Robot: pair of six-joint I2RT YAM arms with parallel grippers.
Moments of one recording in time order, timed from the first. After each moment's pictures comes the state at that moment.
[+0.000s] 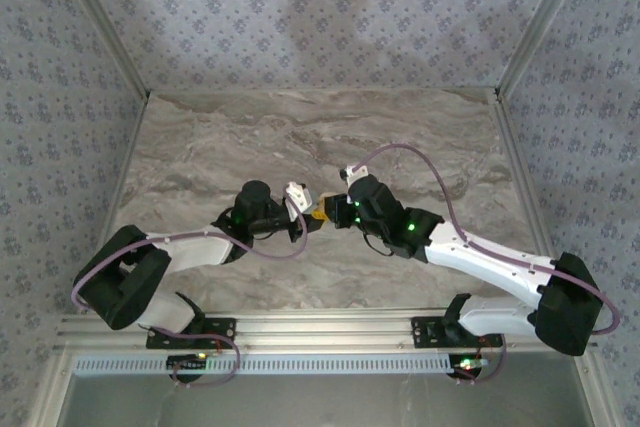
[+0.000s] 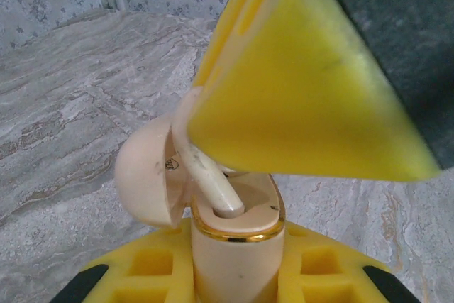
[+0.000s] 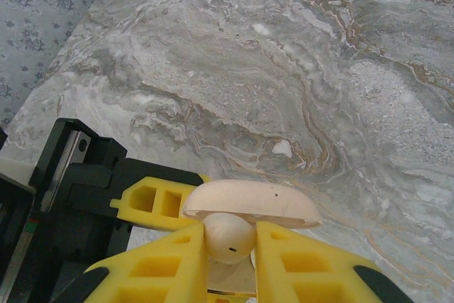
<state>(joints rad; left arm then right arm) -0.70 1.42 0.51 0.62 0.55 0.16 0.92 1.20 0.83 -0.19 0.16 0.56</state>
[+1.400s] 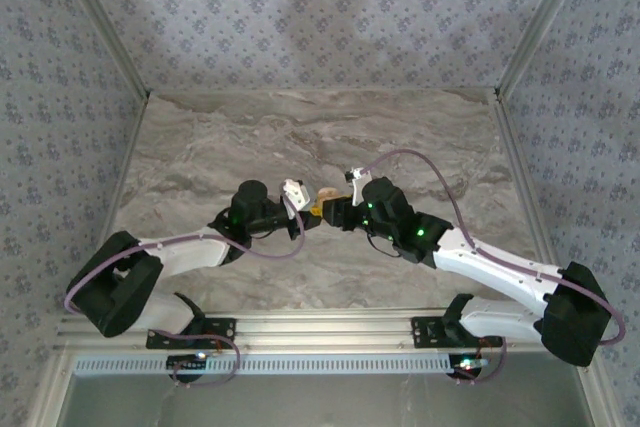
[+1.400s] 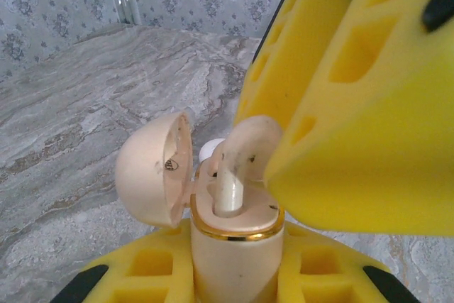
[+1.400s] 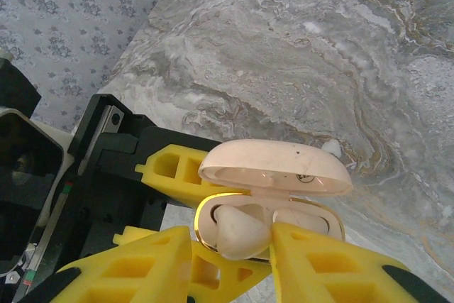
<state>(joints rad) -0.71 1.37 0.51 0.62 0.52 0.14 0.88 1.14 0.74 -0.07 -0.02 0.58</state>
